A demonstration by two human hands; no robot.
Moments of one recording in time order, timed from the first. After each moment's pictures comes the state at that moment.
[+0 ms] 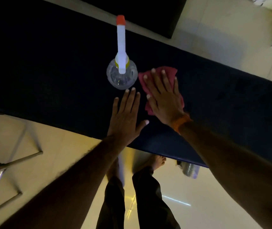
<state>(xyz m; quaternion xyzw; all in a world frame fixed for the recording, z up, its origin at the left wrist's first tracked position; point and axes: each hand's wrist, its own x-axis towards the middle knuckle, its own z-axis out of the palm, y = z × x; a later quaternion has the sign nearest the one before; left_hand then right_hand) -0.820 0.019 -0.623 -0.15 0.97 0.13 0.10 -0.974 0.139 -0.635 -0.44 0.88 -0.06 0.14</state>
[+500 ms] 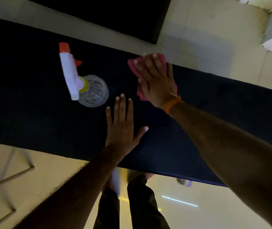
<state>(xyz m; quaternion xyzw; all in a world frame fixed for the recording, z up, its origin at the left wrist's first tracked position) -0.879 0.066 -0.629 -0.20 0.96 0.12 0.13 -1.082 0.133 -0.639 -0.42 0.90 -0.07 0.13</state>
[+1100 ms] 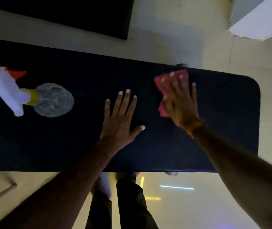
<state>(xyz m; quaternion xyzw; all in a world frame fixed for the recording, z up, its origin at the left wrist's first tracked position) -0.935 0.109 -0.629 -0.05 0.98 0.13 0.14 -1.086 0.320 -0.646 -0.28 0.95 -0.06 0.12</state>
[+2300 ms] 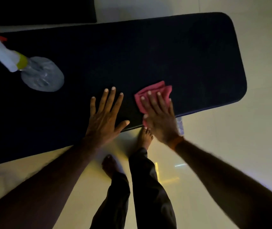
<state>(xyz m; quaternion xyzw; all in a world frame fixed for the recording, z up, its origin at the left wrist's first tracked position) -0.818 0.080 -0.628 0.09 0.98 0.10 0.15 -0.833 0.327 -0.641 -0.20 0.97 -0.09 0.14</state>
